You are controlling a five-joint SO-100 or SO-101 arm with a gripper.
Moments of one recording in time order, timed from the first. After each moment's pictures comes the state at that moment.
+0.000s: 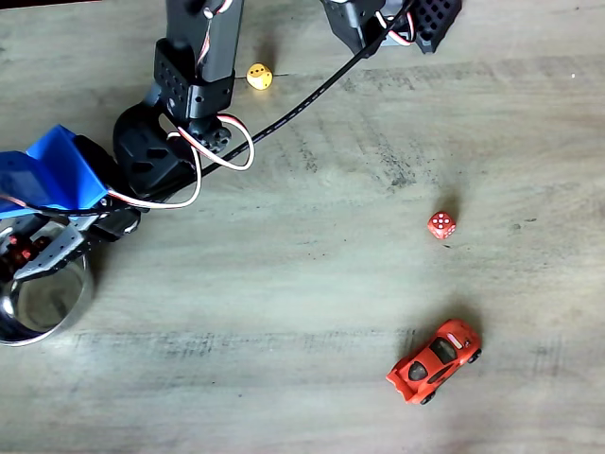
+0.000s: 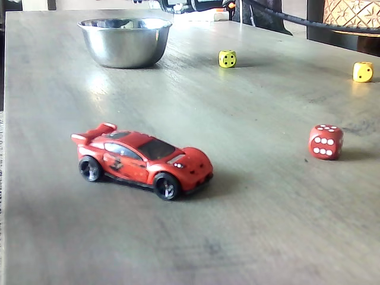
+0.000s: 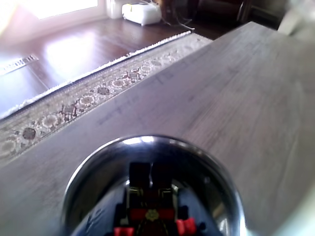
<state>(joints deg) 43.9 65.0 116.7 -58.0 -86.9</state>
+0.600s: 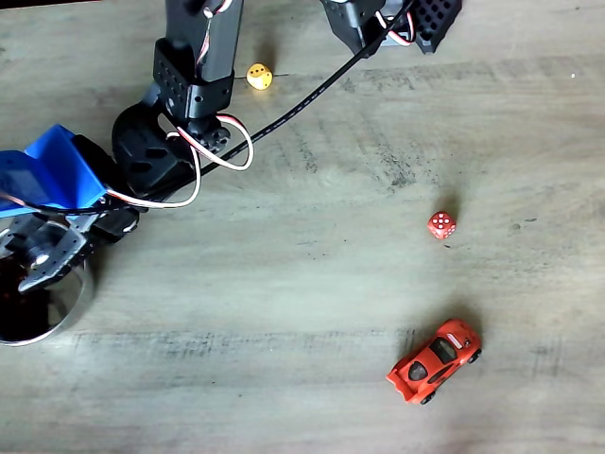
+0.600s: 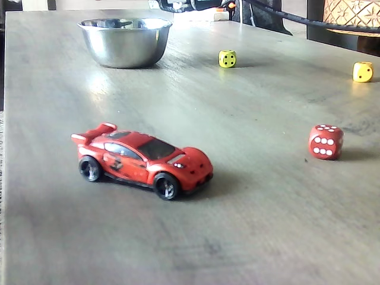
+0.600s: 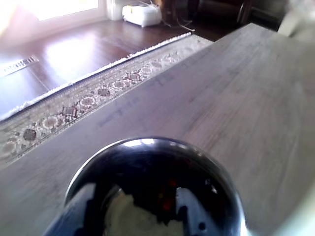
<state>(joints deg) 43.9 65.0 116.5 -58.0 -86.7</state>
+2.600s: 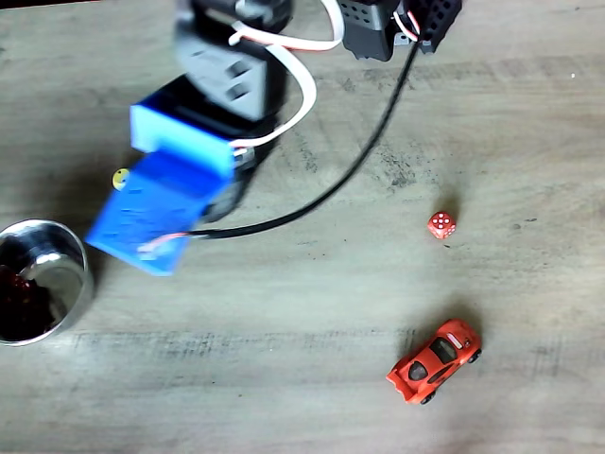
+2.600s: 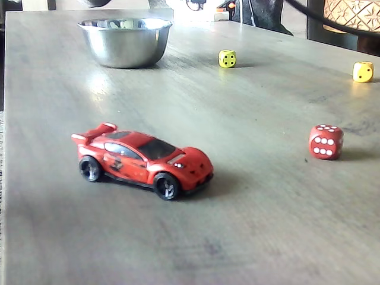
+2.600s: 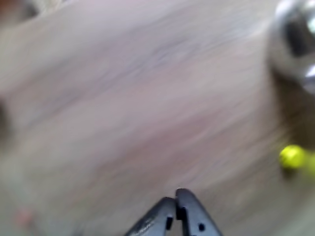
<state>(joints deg) 18.8 120.8 116.5 49.9 -85.2</state>
